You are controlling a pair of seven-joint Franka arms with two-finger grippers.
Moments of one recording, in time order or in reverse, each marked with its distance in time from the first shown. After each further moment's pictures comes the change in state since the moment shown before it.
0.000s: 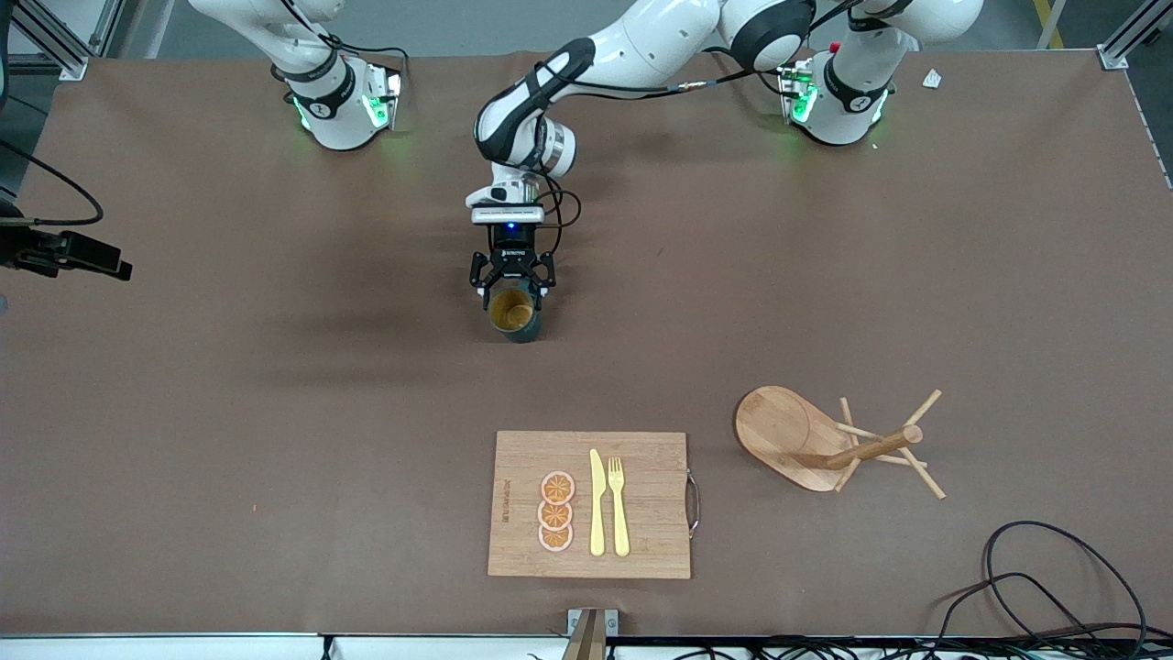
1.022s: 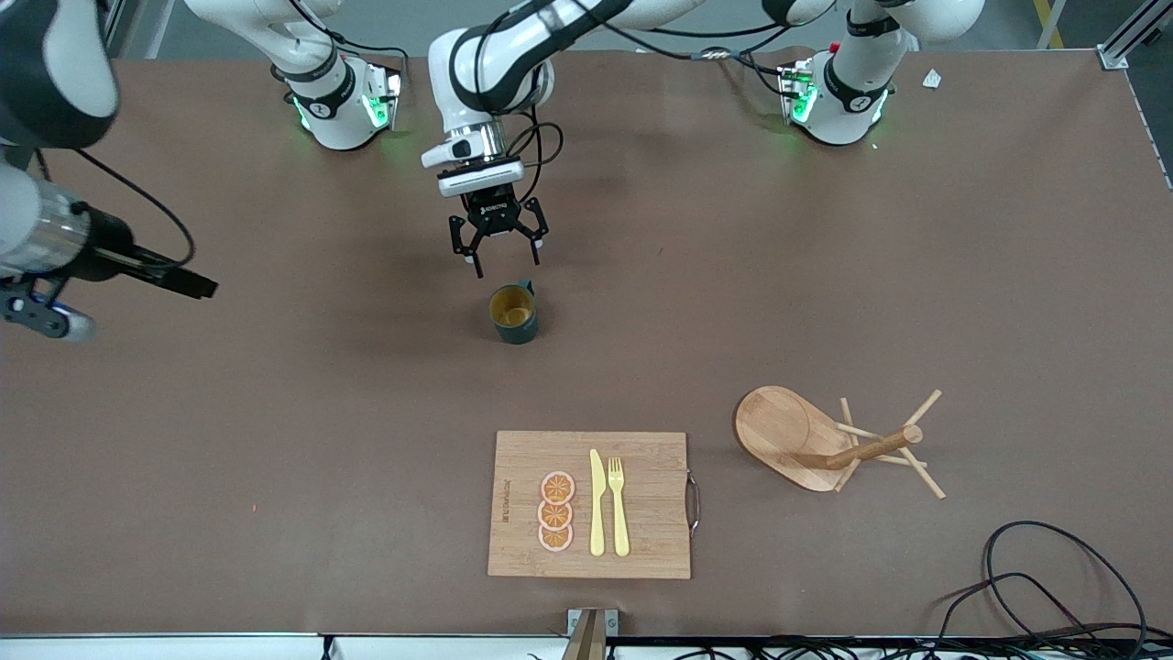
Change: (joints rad) left arm 0.090 -0.317 -0.040 0.056 -0.657 0.039 0.482; right arm 0.168 0.007 0.025 -0.092 0.042 0.054 0.597
